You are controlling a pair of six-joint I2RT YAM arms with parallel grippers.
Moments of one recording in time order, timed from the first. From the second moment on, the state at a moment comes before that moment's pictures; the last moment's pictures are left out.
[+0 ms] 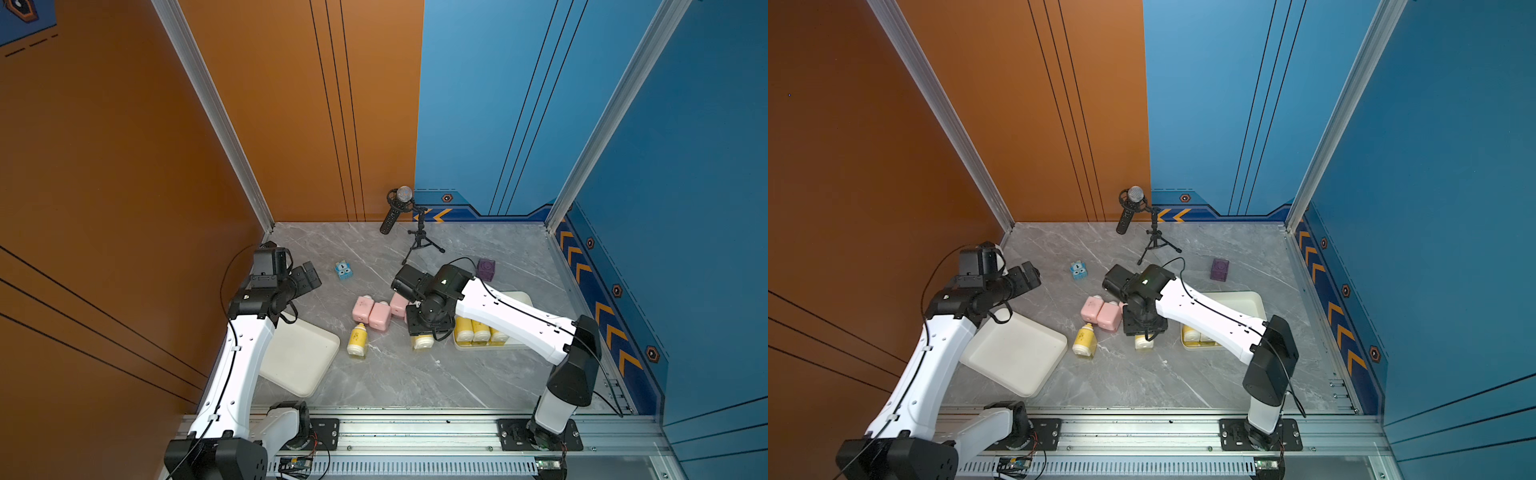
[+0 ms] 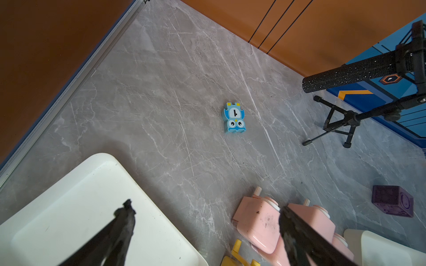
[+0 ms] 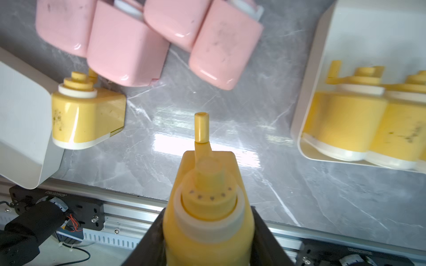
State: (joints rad) left arm 0.04 1.09 1.09 -0.76 -0.01 -0.44; right arm 0.91 1.73 1.69 -1.35 0.05 0.81
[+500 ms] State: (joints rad) left arm 0.03 1.09 1.09 -0.76 -0.01 -0.44; right arm 0.34 1.57 1.67 -1.57 0.08 0.41
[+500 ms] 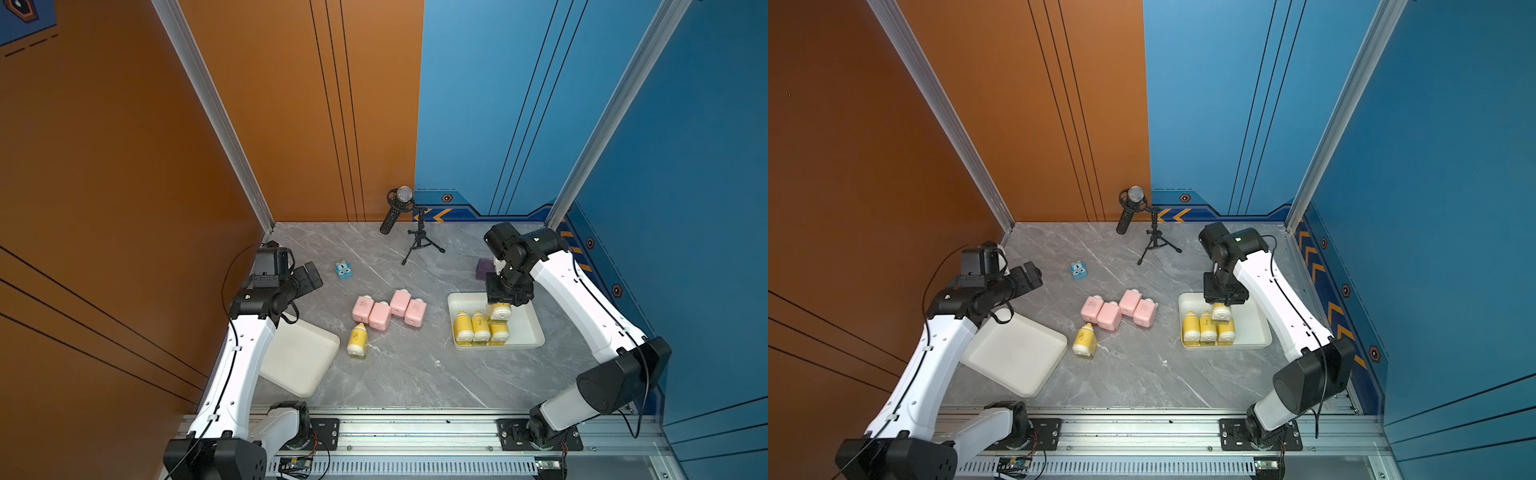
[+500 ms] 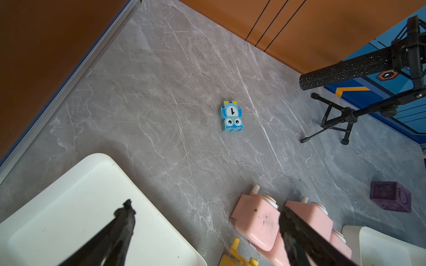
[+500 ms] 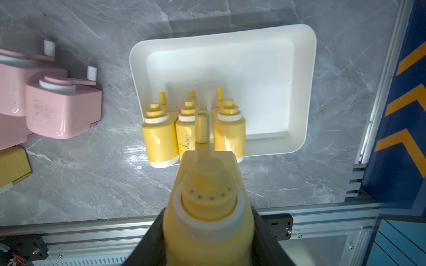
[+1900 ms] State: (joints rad) left arm 0.02 1.11 1.09 -0.76 0.01 -0.41; right arm -0.03 1.86 1.49 -1.36 0.18 0.05
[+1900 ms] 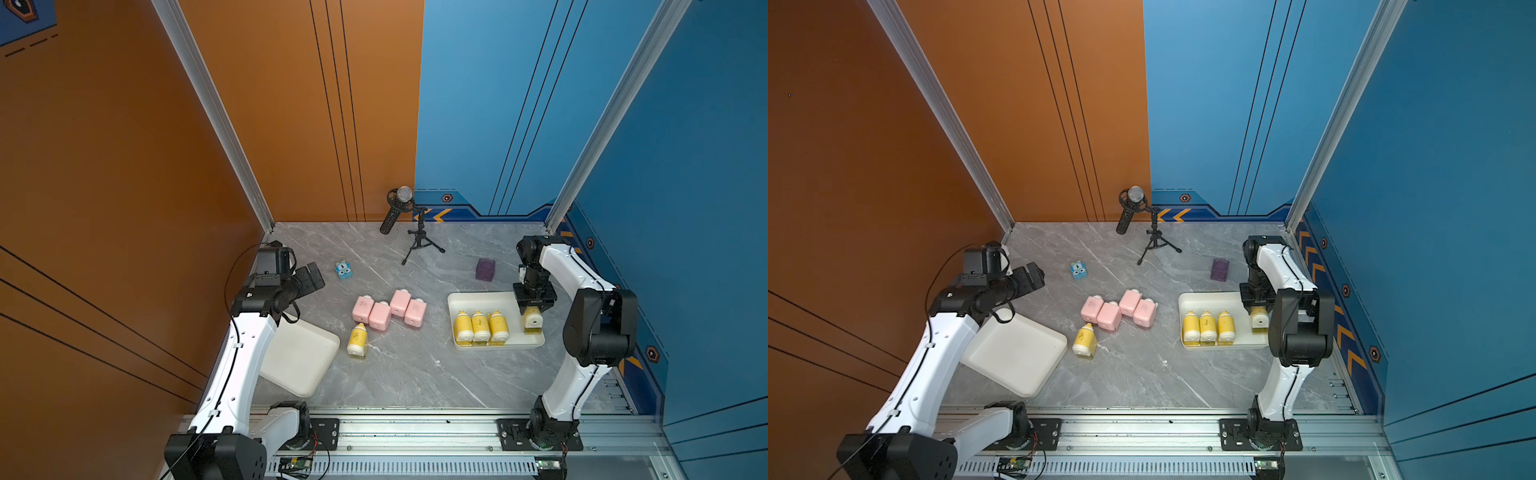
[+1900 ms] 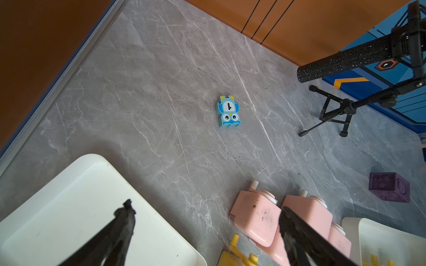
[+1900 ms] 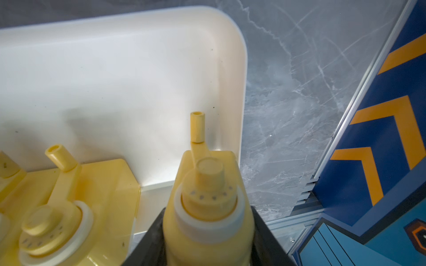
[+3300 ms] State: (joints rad) left arm 0.01 1.12 1.09 -0.75 0.01 -0.41; right arm -0.05 1.78 1.34 -1.24 0.20 0.05
